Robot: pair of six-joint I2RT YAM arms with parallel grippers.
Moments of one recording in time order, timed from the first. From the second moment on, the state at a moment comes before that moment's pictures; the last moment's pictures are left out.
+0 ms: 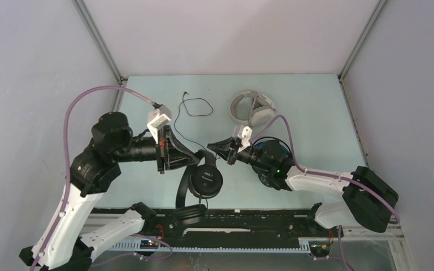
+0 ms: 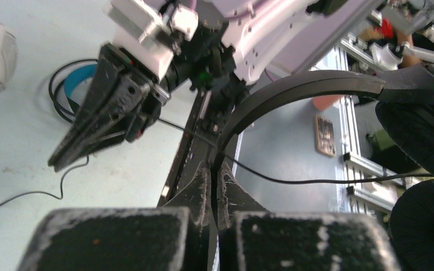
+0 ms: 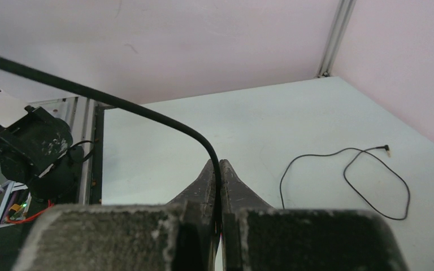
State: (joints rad) left arm -0.57 0.82 1.33 -0.75 0.83 -0.25; right arm 0.93 1.35 0.60 0.95 -0.33 0.04
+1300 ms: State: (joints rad) left arm -0.84 1.18 1.29 -1.13 -0.19 0.05; right arm 0.81 1.03 1.00 -0.16 -0.33 0.11
